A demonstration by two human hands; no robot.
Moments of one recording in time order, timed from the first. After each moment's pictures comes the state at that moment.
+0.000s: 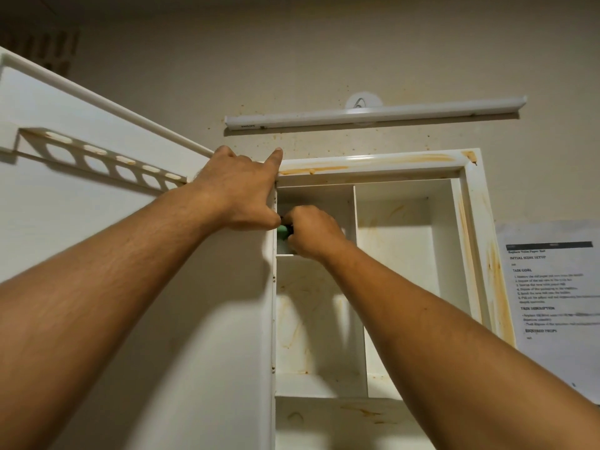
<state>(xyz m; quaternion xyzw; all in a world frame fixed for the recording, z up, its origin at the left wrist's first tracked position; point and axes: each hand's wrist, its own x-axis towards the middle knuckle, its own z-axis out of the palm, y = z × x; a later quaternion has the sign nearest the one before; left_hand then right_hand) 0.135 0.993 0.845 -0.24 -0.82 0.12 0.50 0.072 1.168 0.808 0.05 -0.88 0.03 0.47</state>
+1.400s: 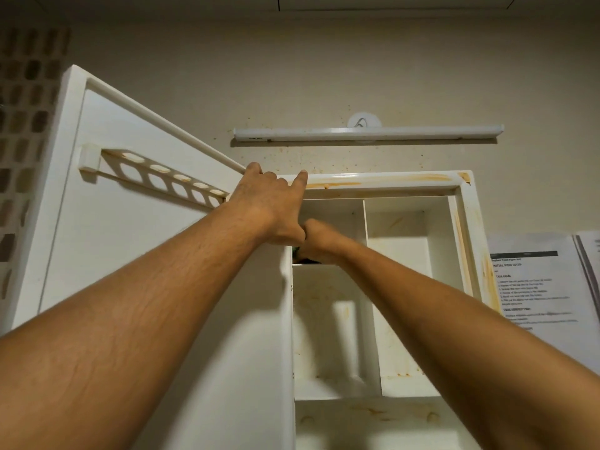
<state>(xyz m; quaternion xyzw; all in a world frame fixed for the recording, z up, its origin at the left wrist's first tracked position) 0.130 0.994 0.843 -0.25 -0.81 0.14 0.52 0.095 1.147 0.820 0.02 -0.94 0.09 0.34</state>
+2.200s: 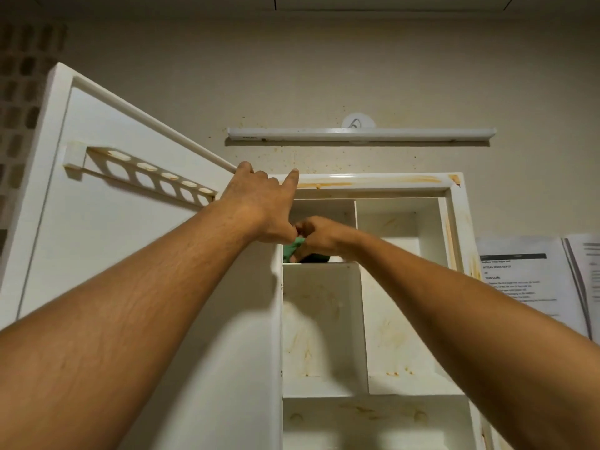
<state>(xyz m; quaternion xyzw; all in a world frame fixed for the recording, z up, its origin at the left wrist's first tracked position) 0.134 0.996 0.844 -0.23 -0.81 0.14 0.52 0.100 1.174 0.828 0.09 -0.94 0.22 0.25</state>
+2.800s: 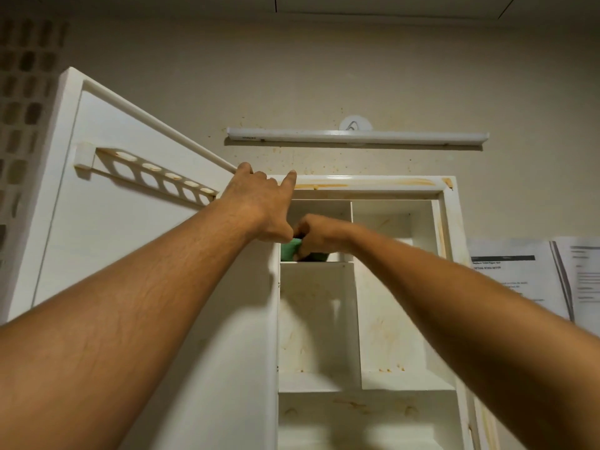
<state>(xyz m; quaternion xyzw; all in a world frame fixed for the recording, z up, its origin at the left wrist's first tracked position) 0.136 0.996 0.844 -0.24 -0.82 0.13 0.50 0.122 1.162 0.835 0.05 -0.97 0.07 0.25</state>
